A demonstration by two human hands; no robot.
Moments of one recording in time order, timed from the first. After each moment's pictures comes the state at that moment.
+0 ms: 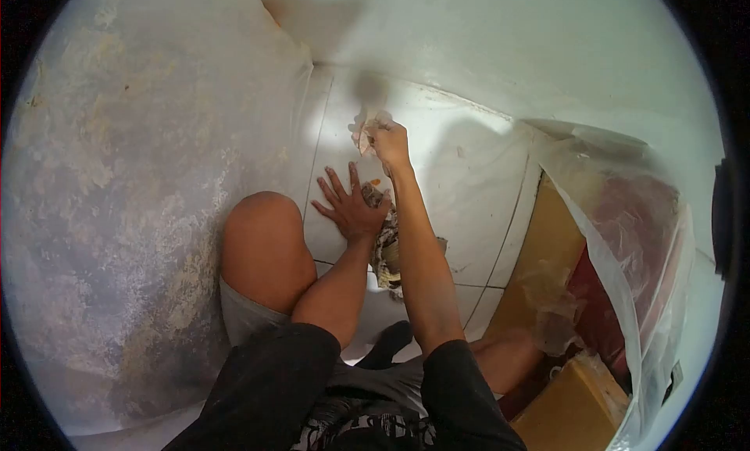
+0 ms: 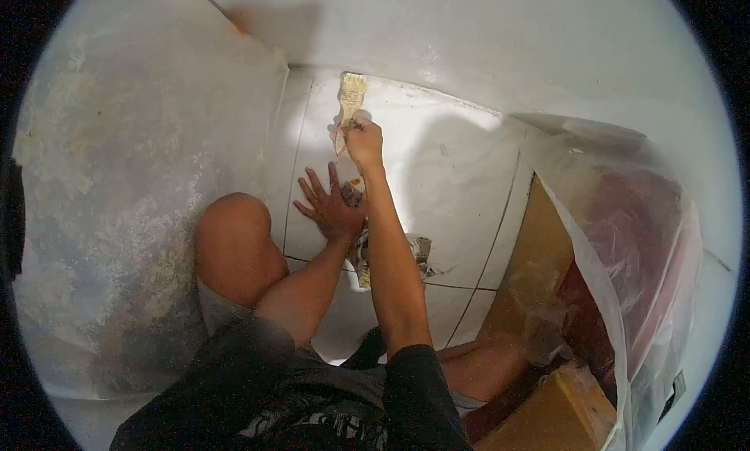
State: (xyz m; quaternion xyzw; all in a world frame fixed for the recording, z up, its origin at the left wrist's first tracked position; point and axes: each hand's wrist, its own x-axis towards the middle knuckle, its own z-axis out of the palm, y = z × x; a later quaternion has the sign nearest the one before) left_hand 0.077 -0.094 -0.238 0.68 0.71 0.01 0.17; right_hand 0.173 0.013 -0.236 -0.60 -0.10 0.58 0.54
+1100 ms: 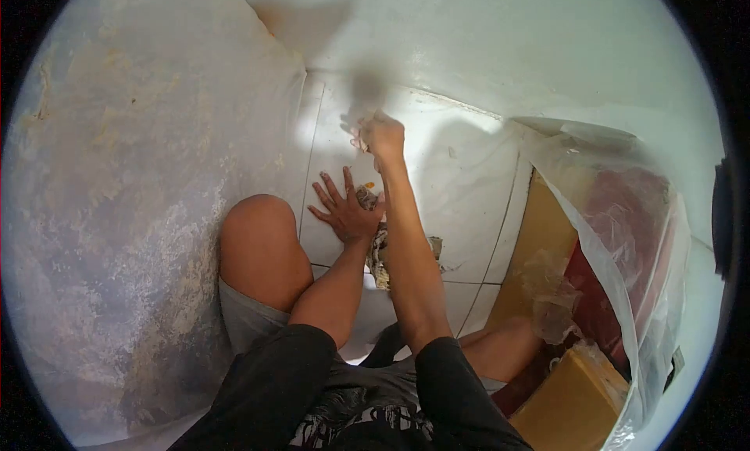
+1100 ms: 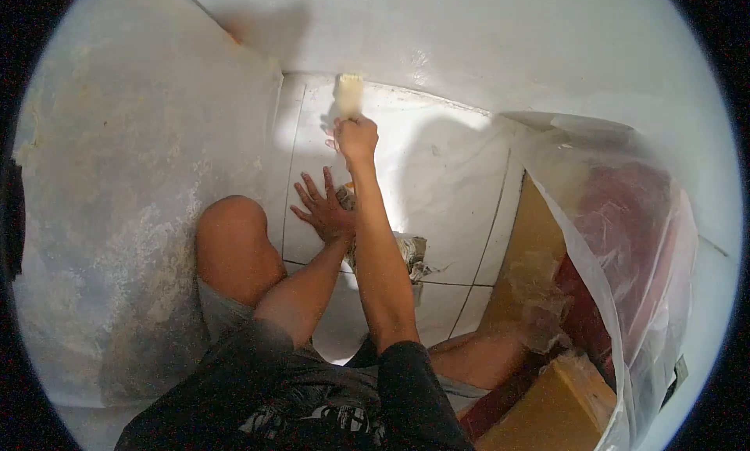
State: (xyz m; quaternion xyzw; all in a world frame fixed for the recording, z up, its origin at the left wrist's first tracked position) left_hand 0.075 -0.096 -0.240 0.69 0.71 0.03 0.16; right_hand 0.170 0.027 -0.193 -0.67 -0.05 0.52 0.52
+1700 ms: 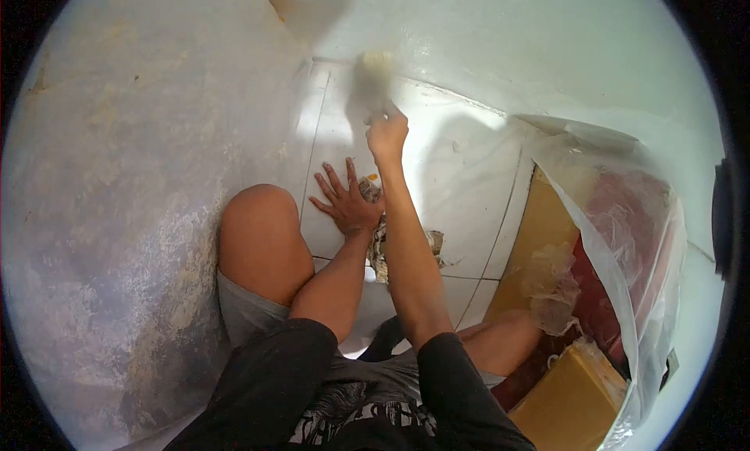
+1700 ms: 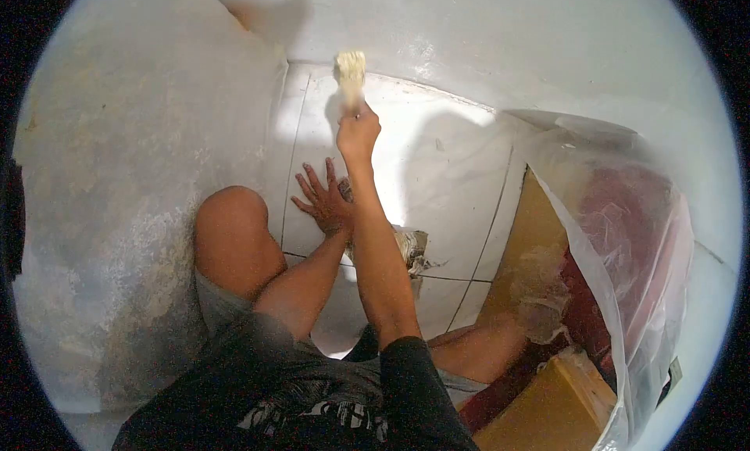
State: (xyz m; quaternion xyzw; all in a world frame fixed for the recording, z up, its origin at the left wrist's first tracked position) left_hand 0.073 -0.098 -0.258 0.70 0.71 0.01 0.11; right_hand 0.160 0.024 -0.193 -0.76 -0.21 0.39 0.48
